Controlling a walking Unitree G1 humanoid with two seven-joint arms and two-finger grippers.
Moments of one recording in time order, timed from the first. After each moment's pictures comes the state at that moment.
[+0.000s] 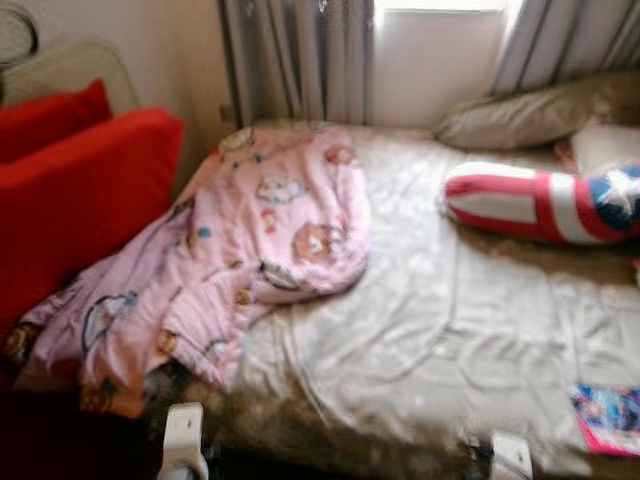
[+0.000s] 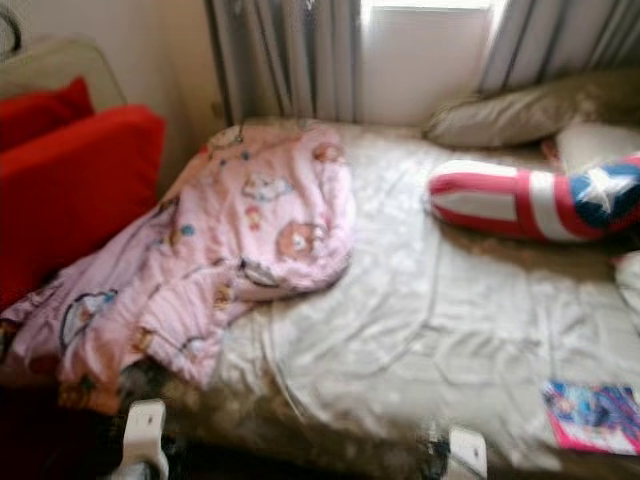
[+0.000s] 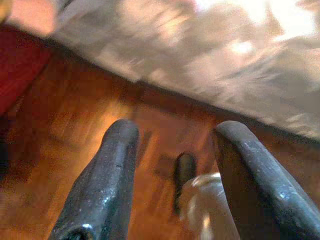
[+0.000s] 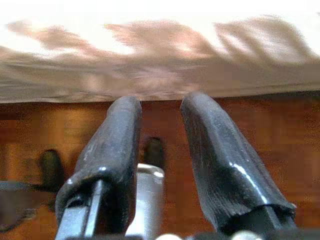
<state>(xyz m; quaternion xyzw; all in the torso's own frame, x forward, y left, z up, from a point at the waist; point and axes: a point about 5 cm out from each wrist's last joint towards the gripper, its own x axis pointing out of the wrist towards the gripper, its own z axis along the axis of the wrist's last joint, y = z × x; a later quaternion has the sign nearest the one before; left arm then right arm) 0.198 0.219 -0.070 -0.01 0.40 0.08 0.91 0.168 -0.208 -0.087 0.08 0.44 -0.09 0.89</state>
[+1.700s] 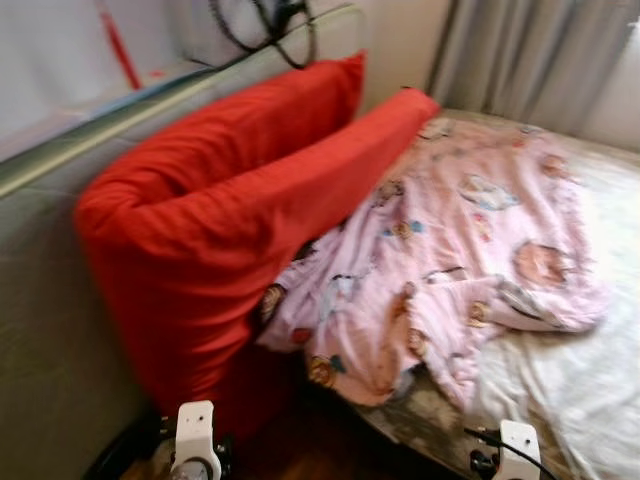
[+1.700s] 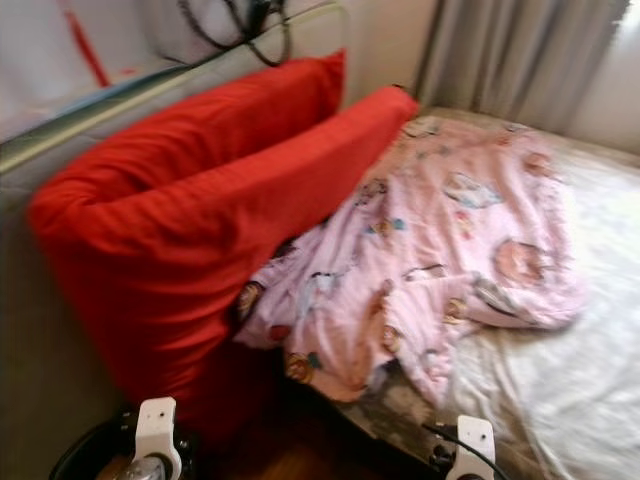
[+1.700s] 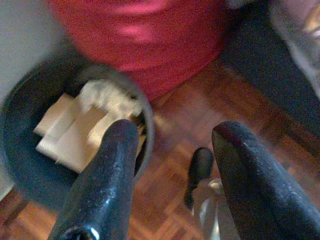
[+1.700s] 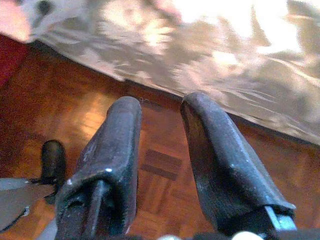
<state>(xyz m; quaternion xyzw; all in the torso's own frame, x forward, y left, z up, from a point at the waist) 0.212 0.193 -0.066 -0.02 0.38 0.07 0.92 0.177 -0.237 -0.076 0.06 0.42 -0.10 0.90</state>
